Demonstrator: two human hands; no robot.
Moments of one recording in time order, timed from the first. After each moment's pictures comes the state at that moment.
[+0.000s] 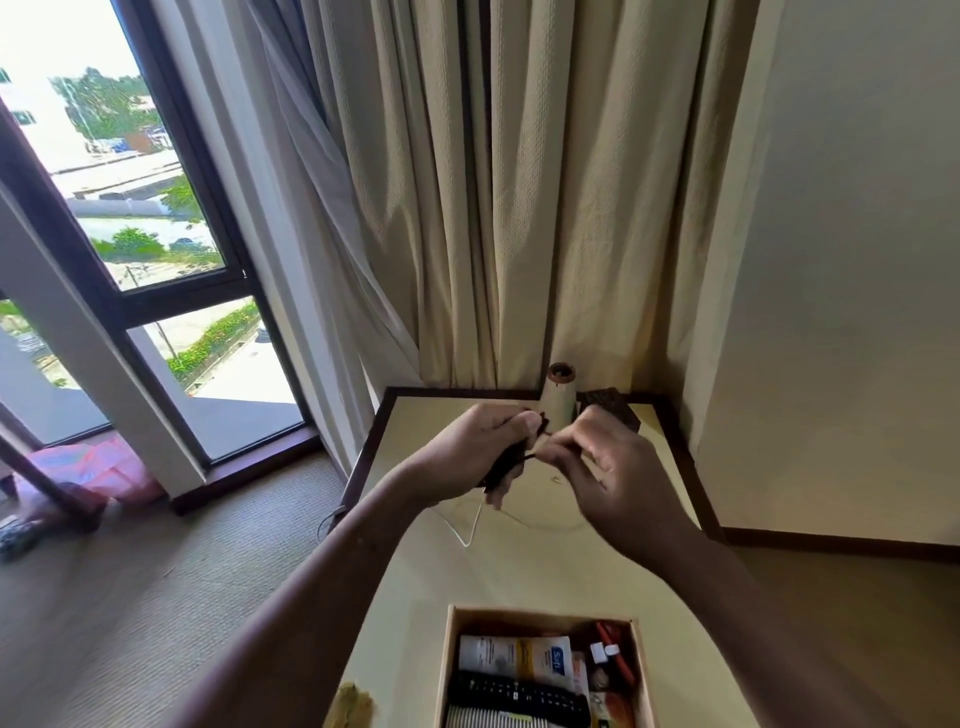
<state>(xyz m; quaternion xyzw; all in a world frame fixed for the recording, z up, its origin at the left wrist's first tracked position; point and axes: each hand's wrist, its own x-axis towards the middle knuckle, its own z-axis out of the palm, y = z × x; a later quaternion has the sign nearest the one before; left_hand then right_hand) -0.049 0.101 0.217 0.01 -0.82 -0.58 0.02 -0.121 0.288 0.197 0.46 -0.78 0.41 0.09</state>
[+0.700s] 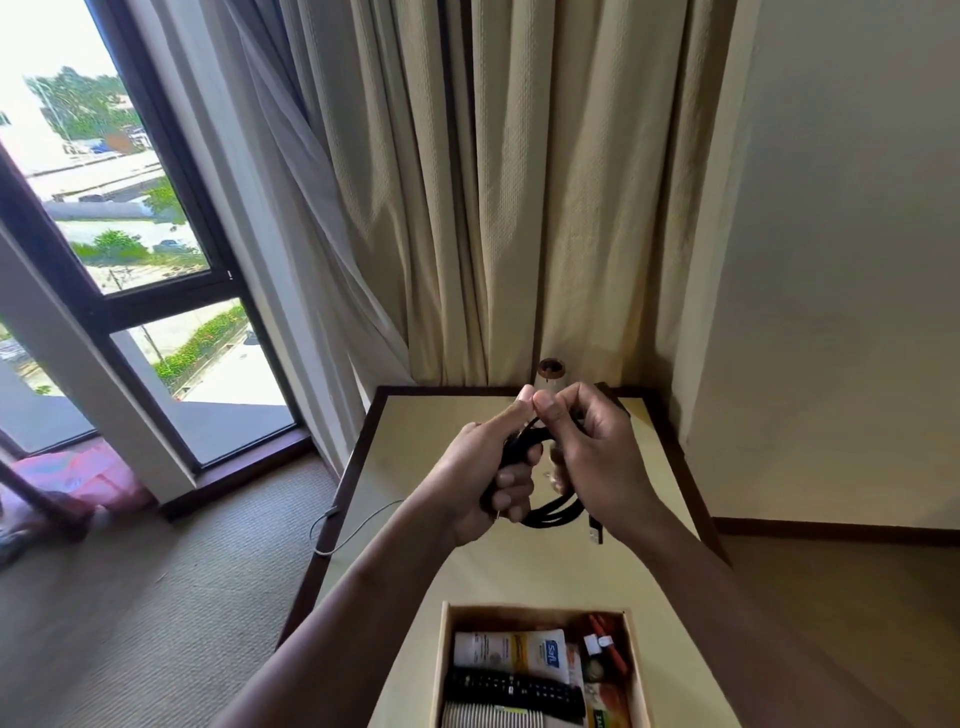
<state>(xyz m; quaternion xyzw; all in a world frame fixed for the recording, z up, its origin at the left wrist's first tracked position) -0.039 0.141 0.221 0.16 -0.59 -0.79 -0.03 -0.112 0.269 0.215 0.27 -0.68 0.67 -0.13</state>
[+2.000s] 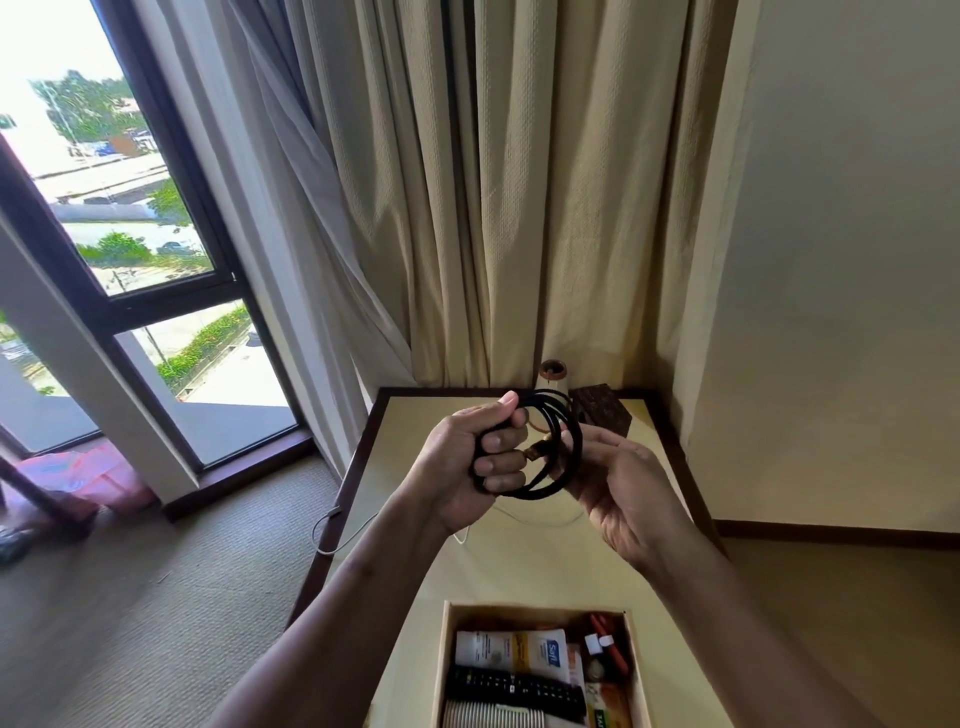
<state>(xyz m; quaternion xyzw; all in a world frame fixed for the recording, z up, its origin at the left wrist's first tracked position) -0.042 0.127 0.217 0.08 -0.42 -0.90 -0.01 -0.116 0.289 0.197 0.03 -0.47 0.82 -0.32</state>
